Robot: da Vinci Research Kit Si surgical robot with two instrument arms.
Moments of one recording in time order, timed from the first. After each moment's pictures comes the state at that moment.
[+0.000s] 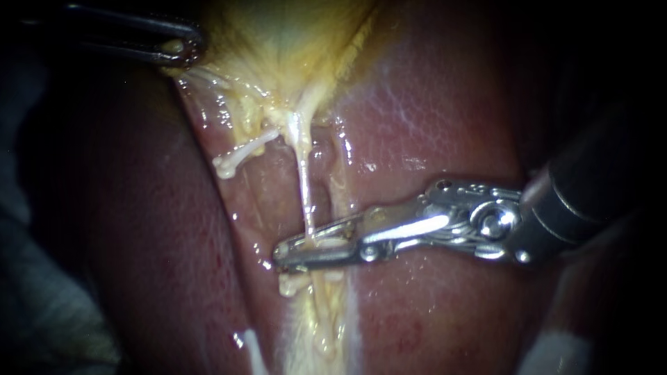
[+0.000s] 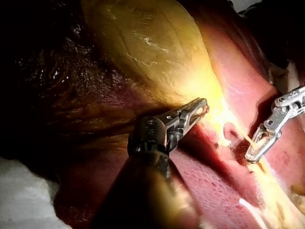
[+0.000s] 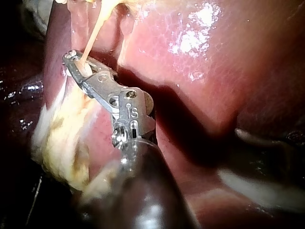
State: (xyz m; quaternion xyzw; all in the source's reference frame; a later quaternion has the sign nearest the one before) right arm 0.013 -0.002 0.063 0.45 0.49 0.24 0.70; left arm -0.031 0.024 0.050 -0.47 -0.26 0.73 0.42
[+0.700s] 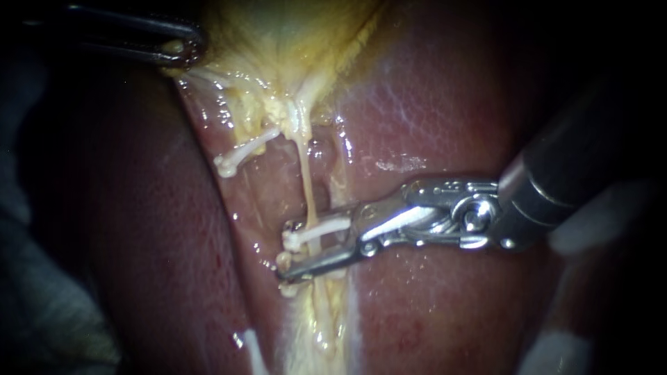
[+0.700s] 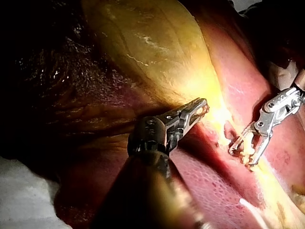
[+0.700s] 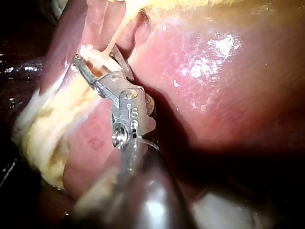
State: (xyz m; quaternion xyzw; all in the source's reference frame) right arm 0.014 -0.001 0.066 0.36 0.50 0.19 0.77; left arm -0.031 0.024 0.050 -0.47 -0.26 0.73 0.42
